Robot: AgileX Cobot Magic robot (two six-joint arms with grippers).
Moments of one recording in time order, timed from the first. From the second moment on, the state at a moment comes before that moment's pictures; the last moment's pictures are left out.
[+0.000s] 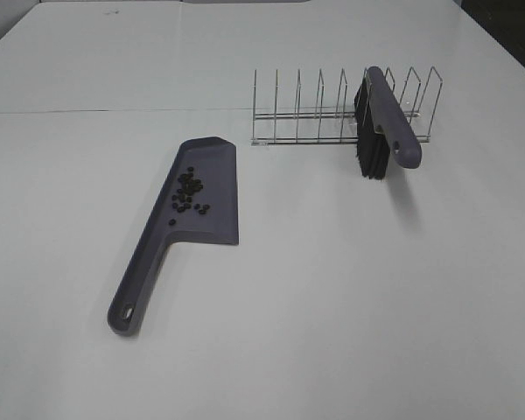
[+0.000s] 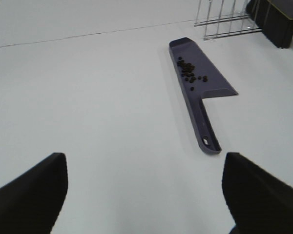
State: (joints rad) left arm -0.08 0.00 -0.50 -0.10 1.06 0.10; right arm -0.06 0.04 -0.50 0.06 1.06 -0.07
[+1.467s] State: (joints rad) left arm -0.01 0.00 -0.50 -0.10 1.06 0.10; right arm -0.07 0.00 -0.50 0.08 1.06 -0.07
